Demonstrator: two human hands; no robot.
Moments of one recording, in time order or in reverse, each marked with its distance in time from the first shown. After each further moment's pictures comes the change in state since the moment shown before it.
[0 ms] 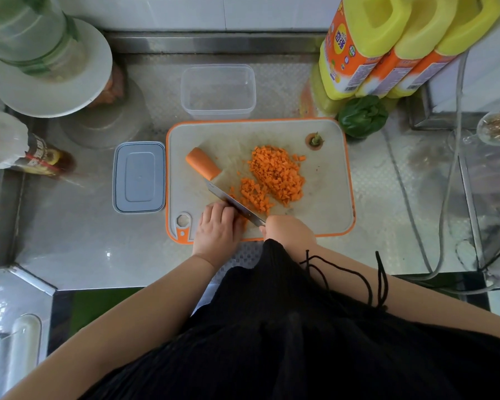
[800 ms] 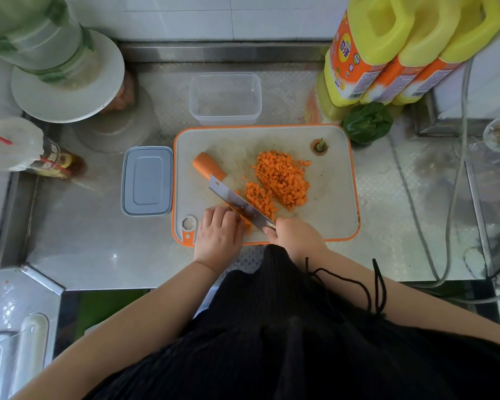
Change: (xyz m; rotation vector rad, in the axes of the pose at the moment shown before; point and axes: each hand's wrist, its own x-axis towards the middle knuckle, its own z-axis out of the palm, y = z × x) left_hand 0.002 0.004 -0.018 0.001 0.081 0.036; right_hand -0.012 0.008 -0.011 0.059 0.024 -0.084
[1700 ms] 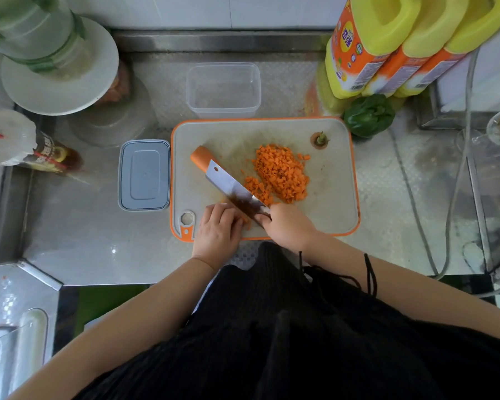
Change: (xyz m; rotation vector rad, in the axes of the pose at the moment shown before) left_hand -0.004 -0.006 0.005 -0.129 -0.078 -0.022; right_hand 0.024 -0.001 0.001 0.134 0.032 0.005
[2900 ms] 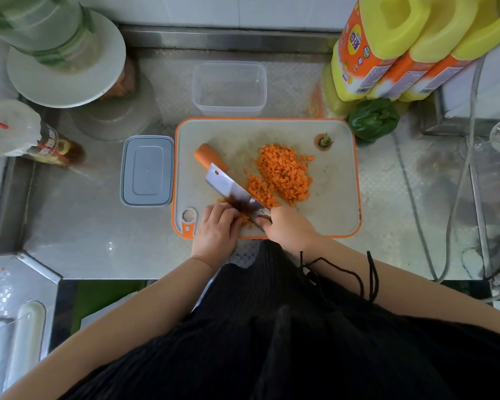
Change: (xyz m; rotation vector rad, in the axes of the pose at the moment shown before) left_hand -0.006 -0.004 0.001 -0.016 0.029 -0.038; right_hand 0.004 0.002 0.010 -0.044 -0.026 0.014
